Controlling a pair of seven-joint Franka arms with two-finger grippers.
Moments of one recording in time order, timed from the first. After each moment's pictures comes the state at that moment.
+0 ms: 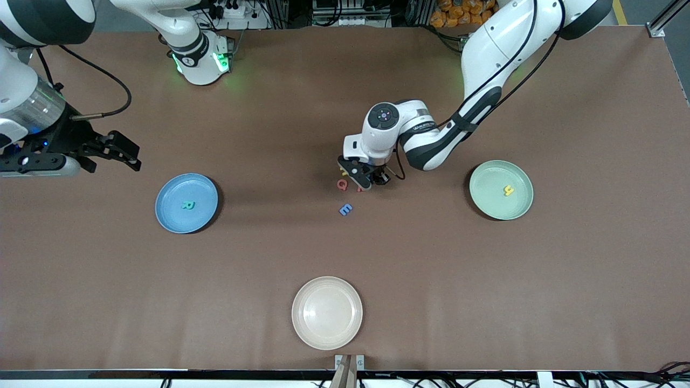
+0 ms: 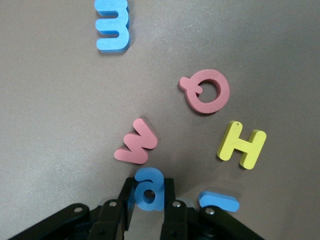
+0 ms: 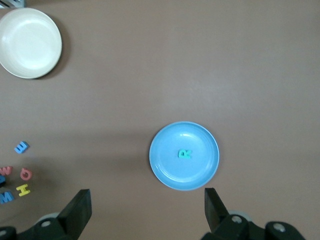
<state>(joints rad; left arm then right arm) -0.22 0.72 -0.62 -1.92 0.63 2.50 -0.38 0.08 0.02 0.02 -1.65 0.04 1.73 0.11</state>
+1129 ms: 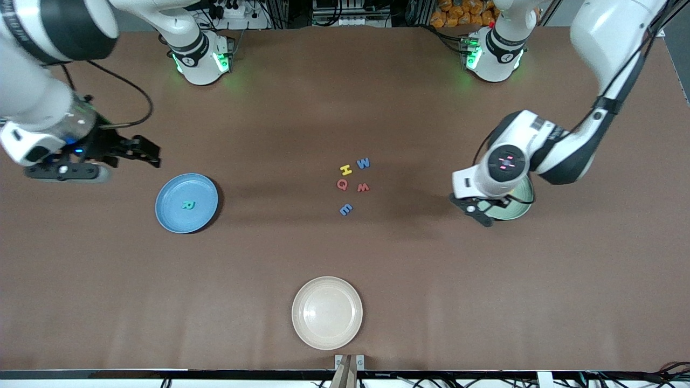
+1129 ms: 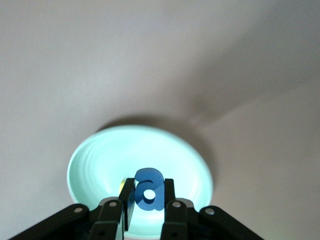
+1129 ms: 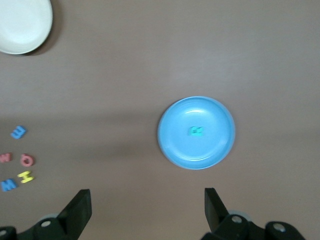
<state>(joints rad) 0.41 0.47 -0.76 -1.96 0.51 1.98 0.06 0.23 0.05 0.00 -1.69 0.04 1.71 0.26</state>
